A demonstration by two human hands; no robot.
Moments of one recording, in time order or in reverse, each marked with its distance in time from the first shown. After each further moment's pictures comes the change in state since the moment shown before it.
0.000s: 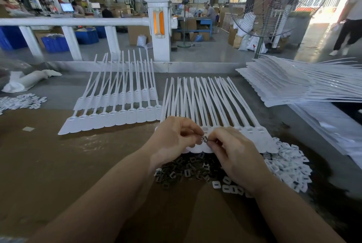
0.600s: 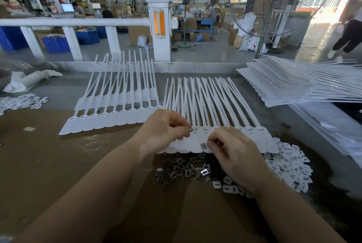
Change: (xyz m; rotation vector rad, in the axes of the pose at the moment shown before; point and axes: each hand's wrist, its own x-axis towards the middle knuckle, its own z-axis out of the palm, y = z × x) left_hand 0.005 -0.004 -0.023 0.071 0.046 -0.070; right_hand 0.000 0.001 0.000 -0.025 -0.001 0.006
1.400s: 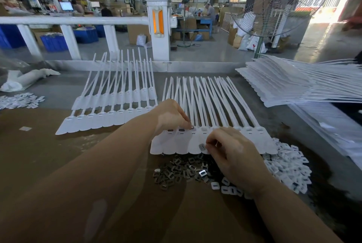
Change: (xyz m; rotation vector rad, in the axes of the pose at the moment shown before) left_hand 0.049 0.011 0.001 0.180 -0.077 -0.251; right_hand 0.000 -0.001 -0.001 -0.031 -0.024 0.009
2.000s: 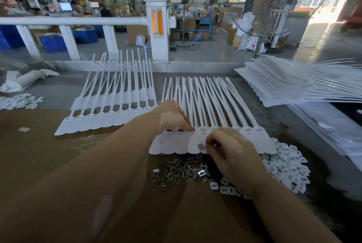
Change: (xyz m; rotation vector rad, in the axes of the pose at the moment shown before) left_hand 0.004 0.004 0.002 0.024 -0.028 -0.043; right_hand 0.000 0.001 0.000 0.021 0.028 -0.020
